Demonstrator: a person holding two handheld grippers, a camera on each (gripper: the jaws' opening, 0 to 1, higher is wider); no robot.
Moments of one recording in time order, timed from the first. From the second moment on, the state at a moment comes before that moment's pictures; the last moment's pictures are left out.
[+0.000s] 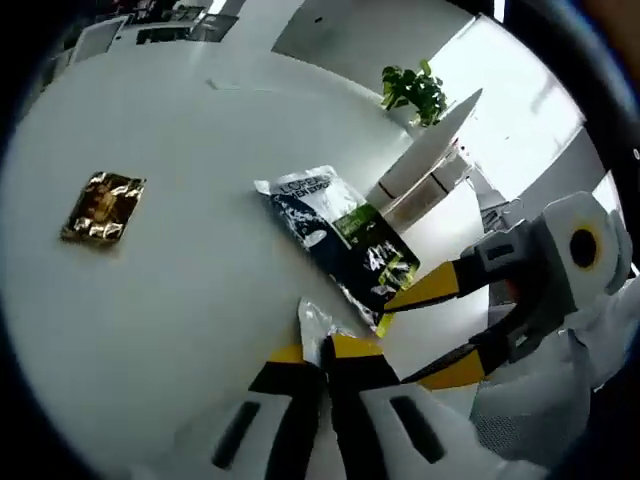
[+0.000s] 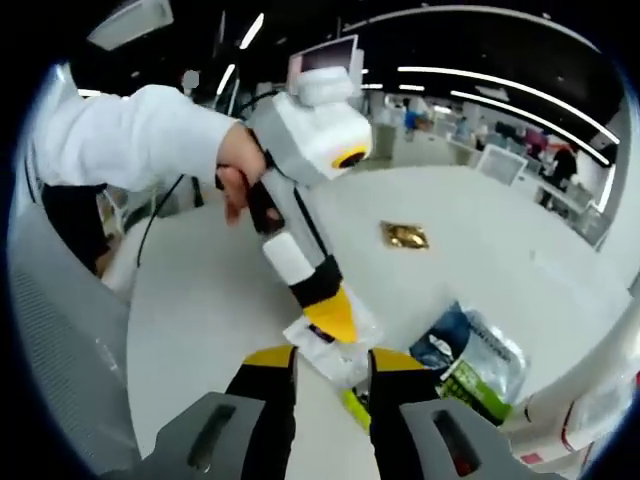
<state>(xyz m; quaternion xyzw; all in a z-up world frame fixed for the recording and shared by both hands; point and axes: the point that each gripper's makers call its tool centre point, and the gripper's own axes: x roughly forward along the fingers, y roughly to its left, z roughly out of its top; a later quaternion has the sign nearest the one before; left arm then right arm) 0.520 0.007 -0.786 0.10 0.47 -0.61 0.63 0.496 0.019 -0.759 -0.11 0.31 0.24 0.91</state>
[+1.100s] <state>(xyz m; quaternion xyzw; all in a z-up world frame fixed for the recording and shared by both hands) 0.515 0.001 -0.788 0.24 0.38 -0.65 0.61 0.510 0.015 -0.792 -0.14 0.36 0.26 0.89</state>
